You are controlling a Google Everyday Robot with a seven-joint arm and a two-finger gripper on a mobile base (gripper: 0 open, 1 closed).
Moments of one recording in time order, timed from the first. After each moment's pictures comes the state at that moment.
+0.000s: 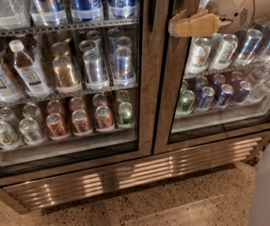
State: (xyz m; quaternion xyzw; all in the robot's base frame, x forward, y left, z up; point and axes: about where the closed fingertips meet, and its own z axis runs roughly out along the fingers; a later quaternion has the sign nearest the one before) arm 0.568 -0.108 1.014 -0.59 0.52 0.48 0.39
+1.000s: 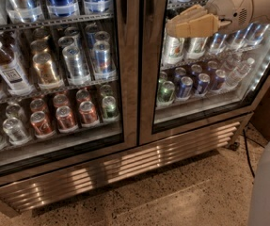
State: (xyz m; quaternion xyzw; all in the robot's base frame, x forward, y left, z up) arm 0.568 -0.108 1.014 -0.59 0.52 0.48 0.39
